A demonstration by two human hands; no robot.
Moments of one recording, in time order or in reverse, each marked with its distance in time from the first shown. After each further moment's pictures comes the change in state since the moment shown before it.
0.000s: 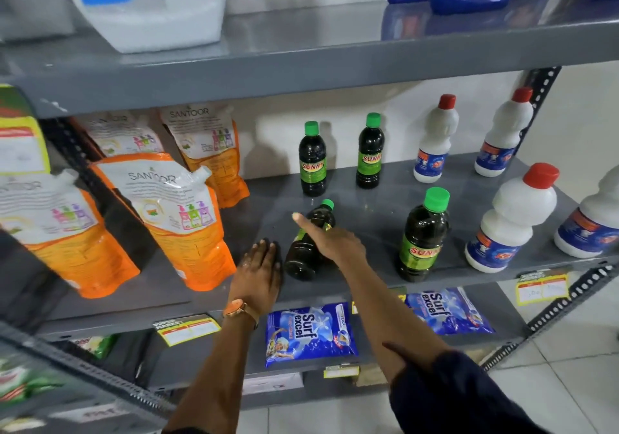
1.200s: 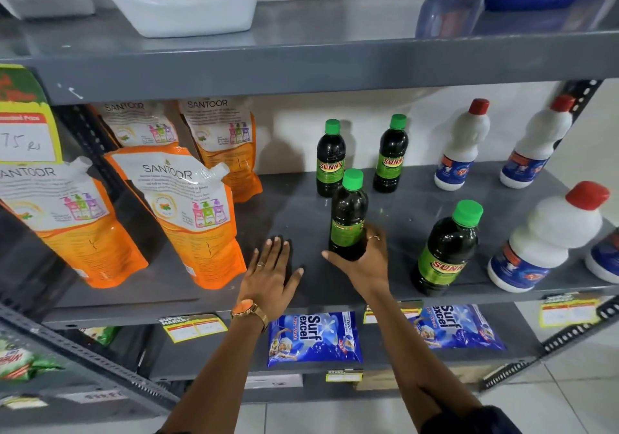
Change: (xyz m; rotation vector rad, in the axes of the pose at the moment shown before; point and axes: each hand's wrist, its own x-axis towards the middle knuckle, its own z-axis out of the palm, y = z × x) left_hand 0.008 -0.006 0.014 0.165 -0.020 -0.003; right_hand 0.025 0.055 0.035 0.520 0.344 -0.359
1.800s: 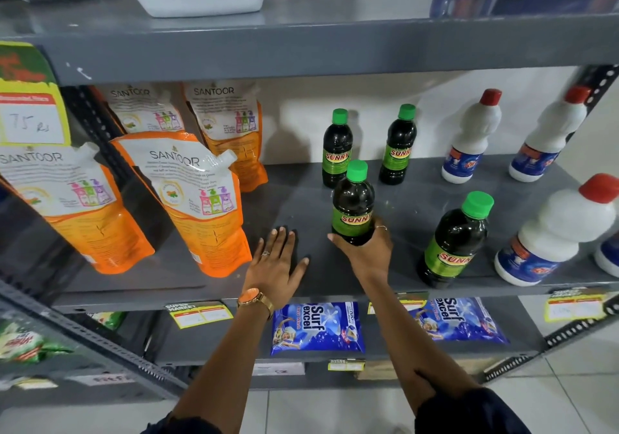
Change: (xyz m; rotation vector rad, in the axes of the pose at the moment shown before) left_hand -0.002 0.002 -0.003 -0.005 0.010 -0.006; right_hand 0.004 -0.005 0.010 0.026 0.130 0.062
